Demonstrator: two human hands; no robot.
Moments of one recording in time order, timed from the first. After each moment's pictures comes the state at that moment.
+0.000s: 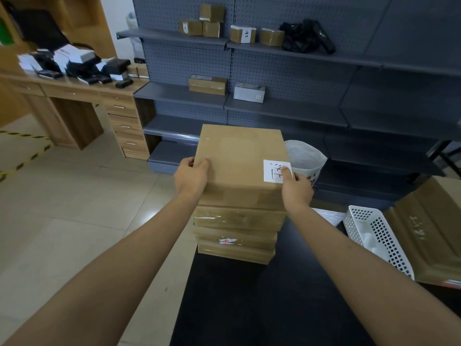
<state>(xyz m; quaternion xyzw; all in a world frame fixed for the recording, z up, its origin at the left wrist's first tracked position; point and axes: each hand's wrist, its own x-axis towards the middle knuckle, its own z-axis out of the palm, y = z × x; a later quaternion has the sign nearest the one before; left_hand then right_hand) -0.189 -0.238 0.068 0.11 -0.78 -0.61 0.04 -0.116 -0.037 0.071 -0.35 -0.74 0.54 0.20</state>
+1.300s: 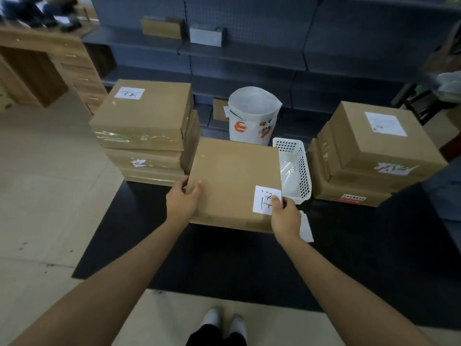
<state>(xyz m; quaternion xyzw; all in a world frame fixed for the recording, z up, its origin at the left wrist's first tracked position) 0.089 -0.041 -0.047 0.09 -0.82 -0.56 -0.03 0.170 0.170 -0.060 -0.39 -0.77 0.48 0.10</state>
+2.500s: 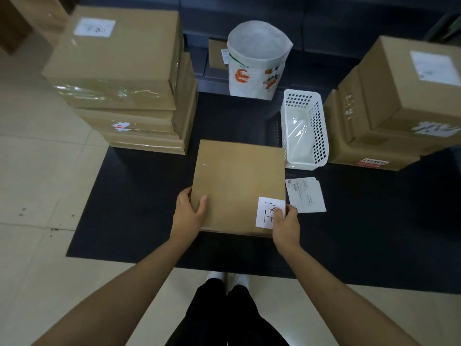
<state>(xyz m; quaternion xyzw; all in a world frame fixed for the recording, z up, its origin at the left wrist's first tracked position) 0.132 -0.061 -0.157 0.05 -0.86 -0.49 -0.14 0.214 0.154 -0.157 -0.45 -0.74 0.50 0.01</state>
